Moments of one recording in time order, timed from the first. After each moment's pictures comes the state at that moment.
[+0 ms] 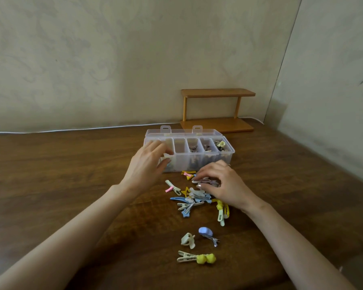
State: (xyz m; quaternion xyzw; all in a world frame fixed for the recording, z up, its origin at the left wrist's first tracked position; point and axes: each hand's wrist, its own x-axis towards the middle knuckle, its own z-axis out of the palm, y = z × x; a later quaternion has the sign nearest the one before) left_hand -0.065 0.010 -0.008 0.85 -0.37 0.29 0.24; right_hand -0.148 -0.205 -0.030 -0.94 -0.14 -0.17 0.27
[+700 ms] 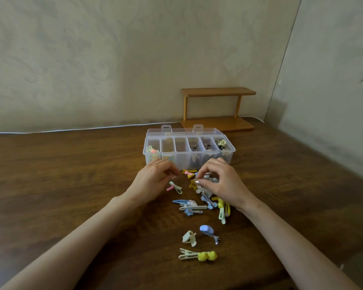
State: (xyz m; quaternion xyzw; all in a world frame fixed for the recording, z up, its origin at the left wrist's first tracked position) left_hand -0.081 0.011 -0.024 0.87 -0.38 0.13 0.29; right_hand -0.150 -0.192 -0.027 -0.90 -0.12 -0.20 0.36
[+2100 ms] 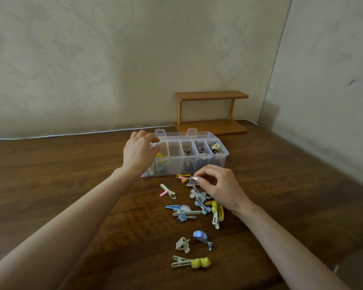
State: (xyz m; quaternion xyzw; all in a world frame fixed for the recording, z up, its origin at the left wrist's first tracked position) left_hand -0.021 -0.005 0.008 0.91 -0.21 0.25 0.24; right_hand -0.154 -0.198 -0.027 -0.89 -0.11 -0.21 0.38
